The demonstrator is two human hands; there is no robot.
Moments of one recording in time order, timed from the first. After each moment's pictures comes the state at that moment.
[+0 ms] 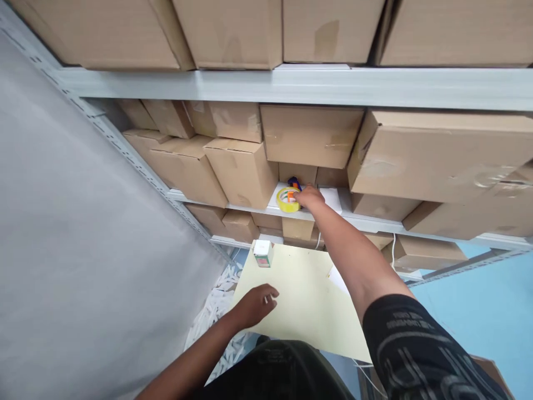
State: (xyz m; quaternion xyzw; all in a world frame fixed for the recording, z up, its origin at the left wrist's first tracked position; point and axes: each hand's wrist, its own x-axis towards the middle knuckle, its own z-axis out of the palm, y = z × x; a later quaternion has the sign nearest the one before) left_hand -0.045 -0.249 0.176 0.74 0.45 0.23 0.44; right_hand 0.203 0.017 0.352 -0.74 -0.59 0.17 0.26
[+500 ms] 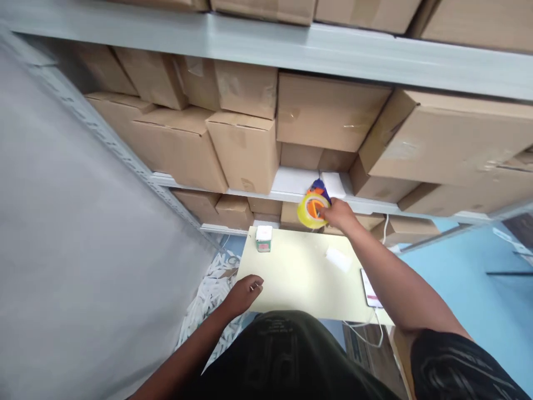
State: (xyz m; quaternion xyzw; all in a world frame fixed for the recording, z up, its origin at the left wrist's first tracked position) left_hand -0.121 -0.252 0.125 0.71 0.49 0.24 0.45; right_hand 0.249 -0.111 0.314 -0.80 -0.55 0.16 0.18
